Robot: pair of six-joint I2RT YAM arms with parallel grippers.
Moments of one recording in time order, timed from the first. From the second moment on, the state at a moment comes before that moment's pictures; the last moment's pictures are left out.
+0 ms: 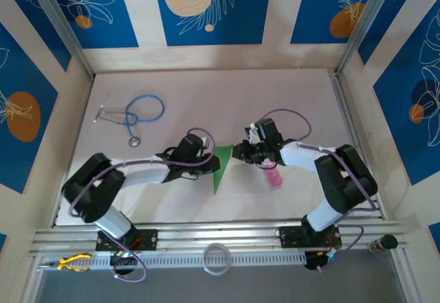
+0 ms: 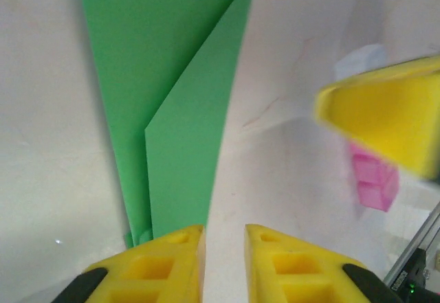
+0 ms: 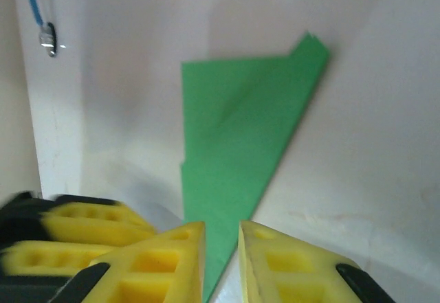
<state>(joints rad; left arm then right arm) -0.75 1.55 0.70 0.07 0.27 -0.87 0.47 1.58 0.72 -0.05 -0.54 0.73</state>
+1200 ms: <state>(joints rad) -0.67 1.70 0.75 -0.03 0.41 -0.80 0.52 1.68 0.73 -0.03 -0.54 0.78</state>
